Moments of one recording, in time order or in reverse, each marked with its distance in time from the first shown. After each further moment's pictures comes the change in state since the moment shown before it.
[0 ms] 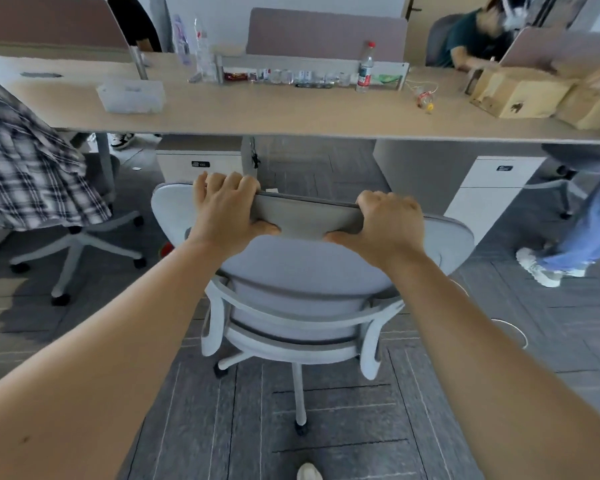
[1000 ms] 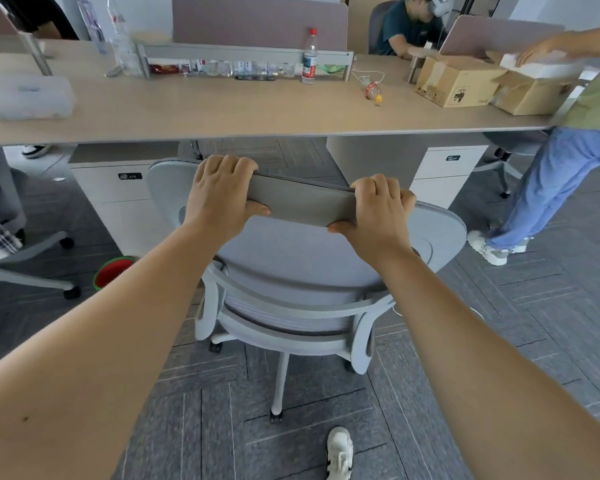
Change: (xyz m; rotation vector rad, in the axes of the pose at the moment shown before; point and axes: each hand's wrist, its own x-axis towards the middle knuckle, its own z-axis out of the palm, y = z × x) left_hand 0.118 0.043 0.054 -0.076 -0.067 0.175; right_hand 0.073 0.070 0.030 0.075 0.052 0.219
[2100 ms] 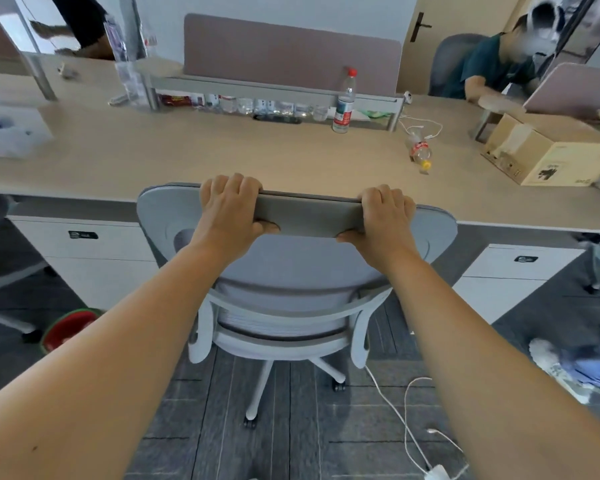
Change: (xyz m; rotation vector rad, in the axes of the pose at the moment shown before) left_hand 0.360 0.013 0.143 0.010 0.090 -0.218; right_hand 0.410 0.151 0.093 0.004 -0.073 -0.252
